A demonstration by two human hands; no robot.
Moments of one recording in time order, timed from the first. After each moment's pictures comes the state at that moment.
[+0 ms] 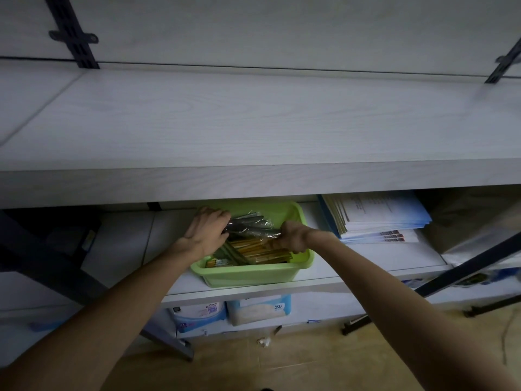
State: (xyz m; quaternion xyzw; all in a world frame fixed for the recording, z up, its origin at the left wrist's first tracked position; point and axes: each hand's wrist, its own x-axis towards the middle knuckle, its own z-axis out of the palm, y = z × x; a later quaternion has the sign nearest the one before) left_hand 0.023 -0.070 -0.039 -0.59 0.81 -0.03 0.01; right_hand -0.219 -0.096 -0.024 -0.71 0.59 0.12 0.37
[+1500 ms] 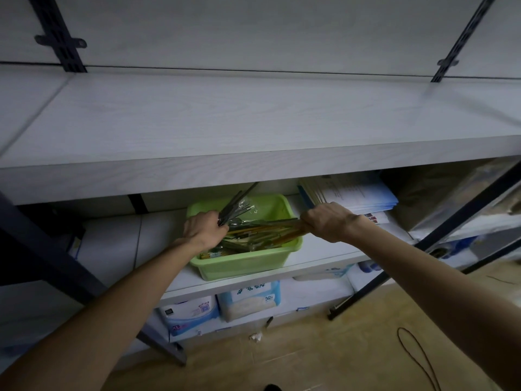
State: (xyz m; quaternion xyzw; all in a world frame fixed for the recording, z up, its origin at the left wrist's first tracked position) left_hand 0.013 -0.047 -0.022 -0.68 0.71 0.17 -0.07; right_hand -0.284 -0.032 0.053 -0.83 0.52 0.20 -0.01
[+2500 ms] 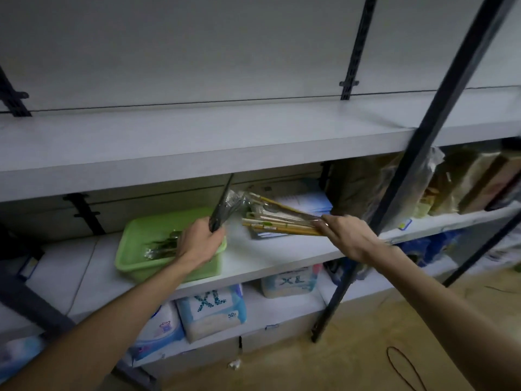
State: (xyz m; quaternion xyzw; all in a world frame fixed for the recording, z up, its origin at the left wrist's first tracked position) left_hand -0.186 0.051 0.042 -0.69 0.64 0.22 -0.27; right_hand -0.524 0.075 0.068 -0.79 0.61 -0.09 0.02
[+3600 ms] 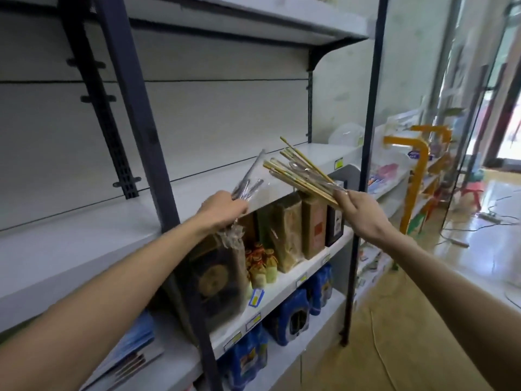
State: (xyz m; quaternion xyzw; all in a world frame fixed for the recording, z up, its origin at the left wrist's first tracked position) left_hand -0.759 -0.046 0.247 -0.46 0.82 0.27 -0.19; right_hand -1.018 0.122 0.199 -0.52 0.74 -0.42 -0.05
